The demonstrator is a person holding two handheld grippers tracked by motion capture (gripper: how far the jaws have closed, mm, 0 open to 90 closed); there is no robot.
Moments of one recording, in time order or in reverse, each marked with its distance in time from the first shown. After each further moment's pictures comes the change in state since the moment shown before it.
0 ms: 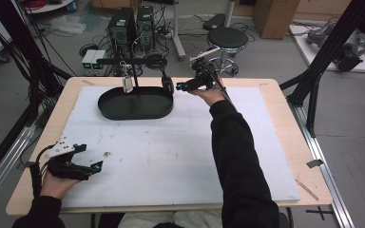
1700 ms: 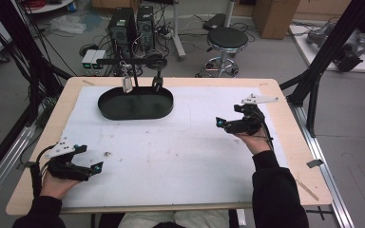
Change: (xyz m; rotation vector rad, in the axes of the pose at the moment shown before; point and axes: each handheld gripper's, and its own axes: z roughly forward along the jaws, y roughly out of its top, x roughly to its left) left arm -0.001 -0.001 0.000 0.010 -0.008 -0.008; right arm -0.009 -0.156 -0.107 -0.206 0.020 0.091
